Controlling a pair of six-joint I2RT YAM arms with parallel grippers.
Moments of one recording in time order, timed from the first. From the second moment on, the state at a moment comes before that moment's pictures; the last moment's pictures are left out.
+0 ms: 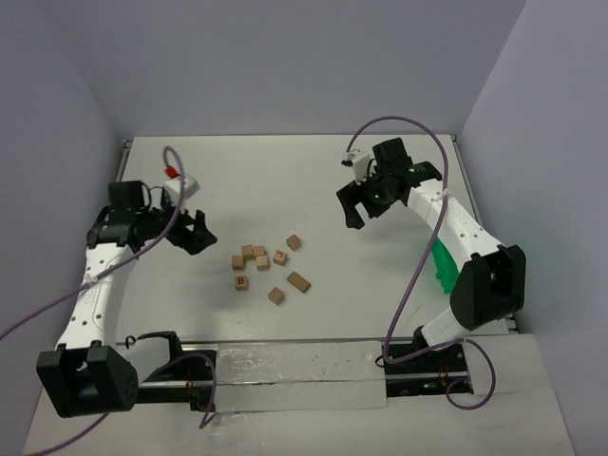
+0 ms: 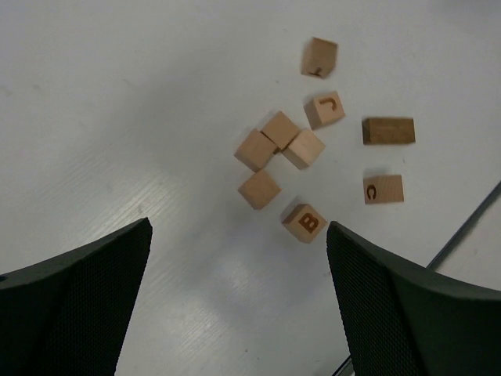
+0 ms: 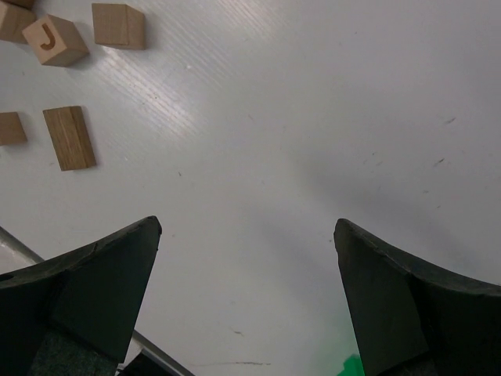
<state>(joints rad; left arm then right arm) 0.15 1.07 0.96 -0.70 0.77 0.42 0.30 1.53 1.37 -0.87 -0.29 -0.31</state>
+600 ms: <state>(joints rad) -0.32 1.38 1.03 -0.61 0.32 0.21 0.30 1.53 1.24 -0.74 -0.31 -0.20</state>
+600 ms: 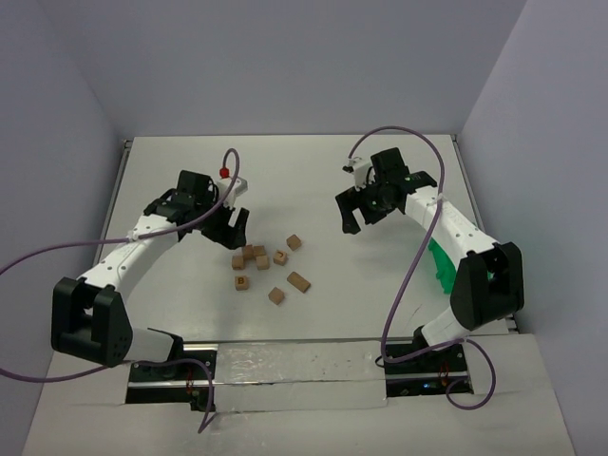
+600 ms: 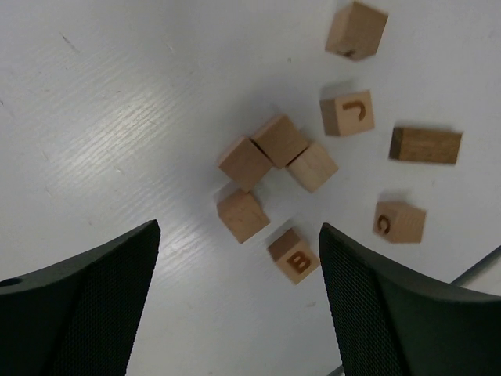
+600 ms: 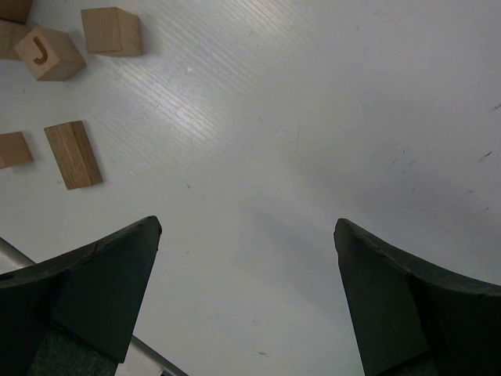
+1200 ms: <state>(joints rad) -0.48 1.44 1.03 -0.58 0.04 -0.42 0.30 1.53 1.24 -0.74 -0.26 -0.19</state>
